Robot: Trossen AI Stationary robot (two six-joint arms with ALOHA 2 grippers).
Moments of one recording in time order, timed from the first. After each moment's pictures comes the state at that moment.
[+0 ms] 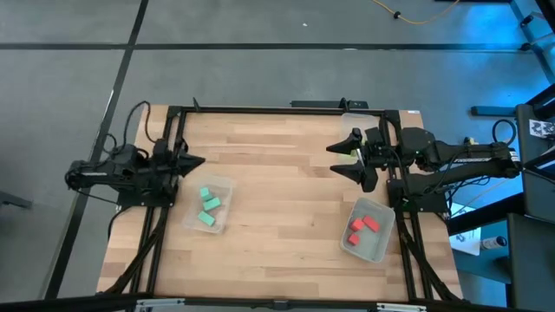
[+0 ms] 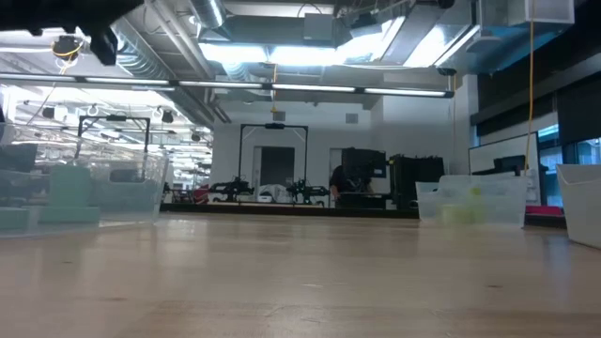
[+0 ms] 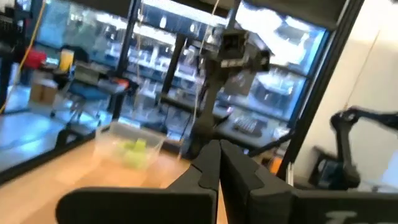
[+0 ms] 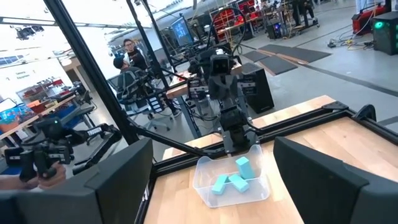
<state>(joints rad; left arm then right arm) -0.03 0.01 0.28 -0.04 -0.15 -0.29 0.05 0.86 0.86 0.01 0.01 0.39</state>
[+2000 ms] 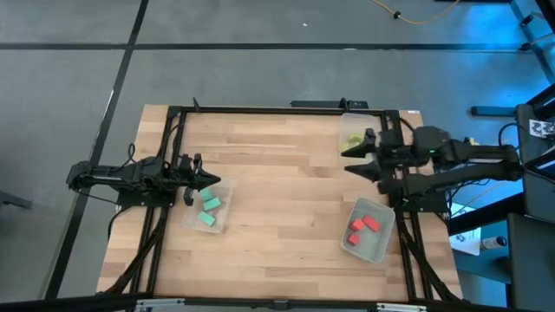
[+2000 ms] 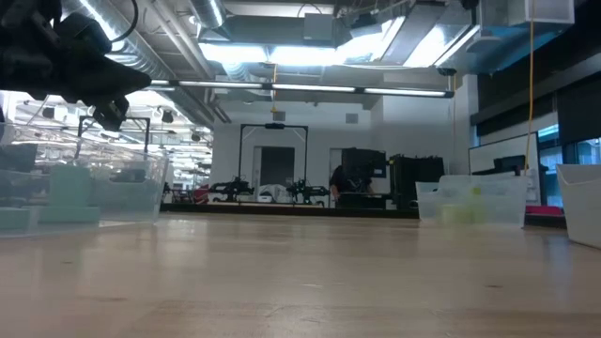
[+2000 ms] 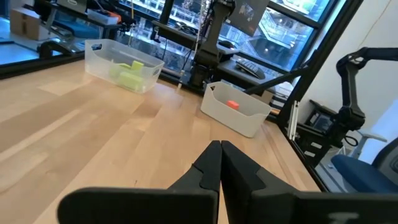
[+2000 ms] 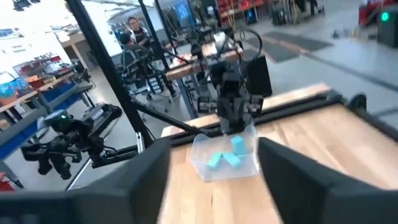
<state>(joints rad) -0.03 0.01 0.01 0.02 -0.06 -0.38 0.06 0.75 0.86 -0.18 -0.03 0.35</state>
